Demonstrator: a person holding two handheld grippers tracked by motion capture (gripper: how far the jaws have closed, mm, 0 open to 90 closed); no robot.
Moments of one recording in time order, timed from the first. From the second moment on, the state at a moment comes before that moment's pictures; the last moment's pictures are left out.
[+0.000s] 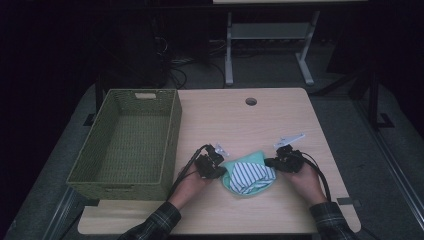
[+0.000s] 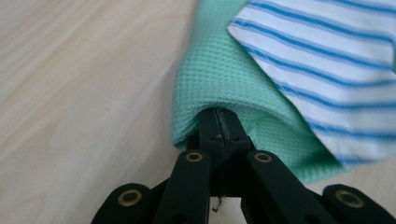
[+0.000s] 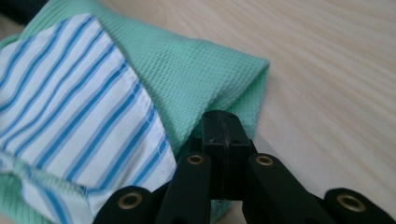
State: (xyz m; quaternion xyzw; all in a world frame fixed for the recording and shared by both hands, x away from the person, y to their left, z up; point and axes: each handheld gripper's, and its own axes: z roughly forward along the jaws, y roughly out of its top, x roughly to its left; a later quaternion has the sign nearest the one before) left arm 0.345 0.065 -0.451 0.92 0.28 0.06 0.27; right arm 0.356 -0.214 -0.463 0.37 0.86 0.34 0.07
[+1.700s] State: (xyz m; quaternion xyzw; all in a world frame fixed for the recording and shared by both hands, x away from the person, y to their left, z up) left arm 0.339 0.080 -0.425 0.90 0.27 0.03 0.33; right arm 0.367 -0.243 -0.465 0.39 0.84 0.36 0.07
